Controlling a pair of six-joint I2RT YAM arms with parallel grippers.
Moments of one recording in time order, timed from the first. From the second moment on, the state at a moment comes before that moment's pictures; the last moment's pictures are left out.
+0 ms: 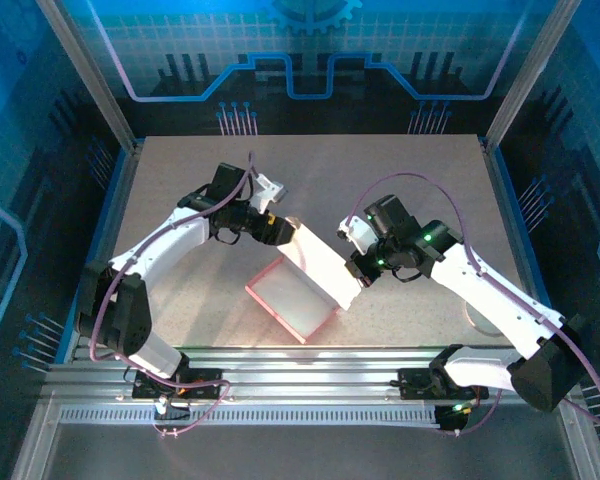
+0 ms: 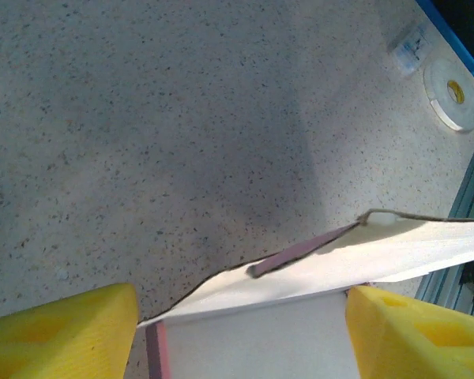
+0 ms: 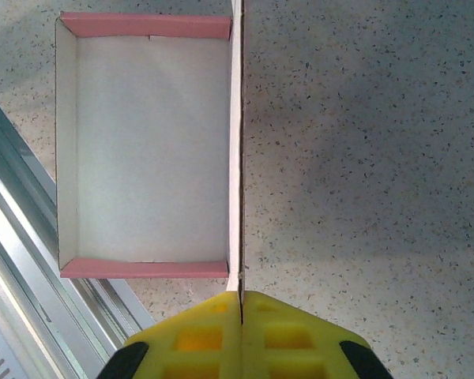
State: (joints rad) left arm -0.34 1.56 1.20 -0.56 0.61 0.07; right arm 0.62 1.23 1.12 -0.93 -0.24 -0.09
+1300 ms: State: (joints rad) left arm -0.49 1.60 1.22 -0.58 0.34 0.09; right arm 0.62 1.20 1.09 -0.88 -0.16 -0.02
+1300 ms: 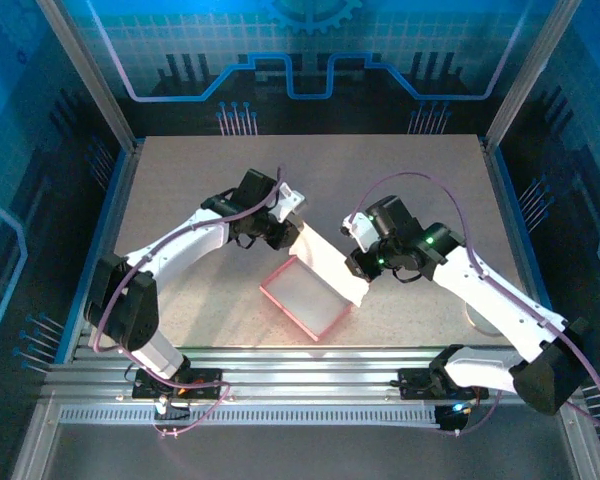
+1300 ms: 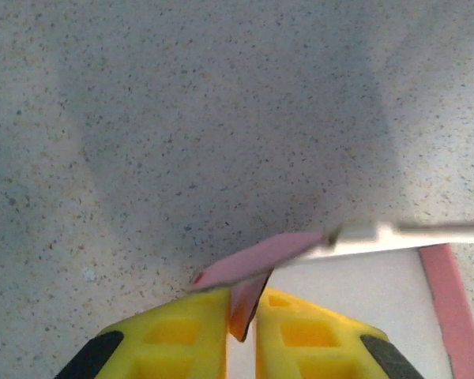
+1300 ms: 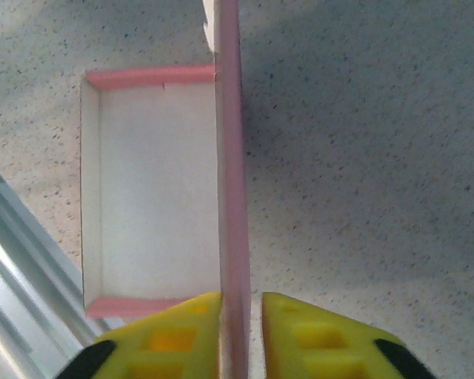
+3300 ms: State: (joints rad) left arm -0.62 1.39 0.99 -0.45 0.10 -0.29; right arm 0.61 1.08 0.81 -0.70 0.08 0.41
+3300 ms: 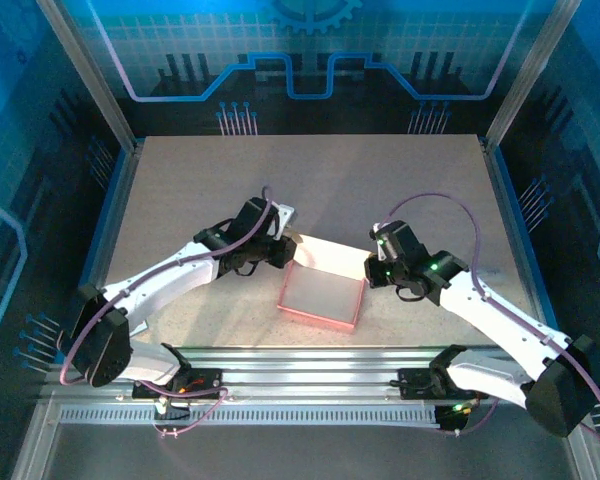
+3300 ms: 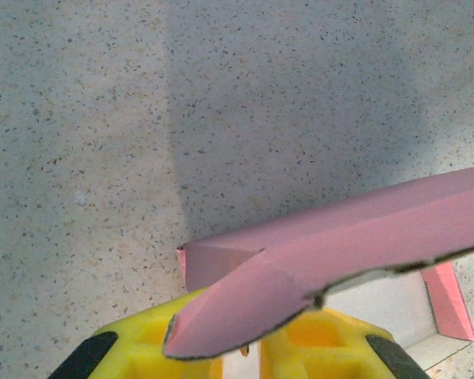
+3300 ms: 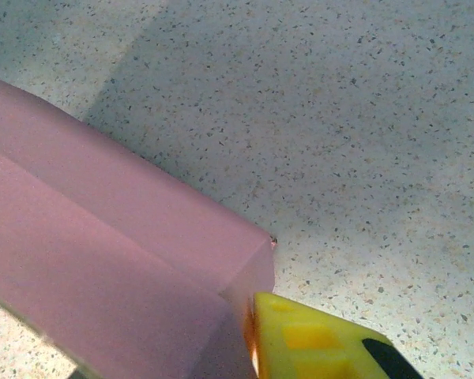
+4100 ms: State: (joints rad) left arm -0.75 1.29 0.80 -0.30 -0.05 -0.71; right arm 0.69 1.08 0.75 -0.59 0.23 0.65
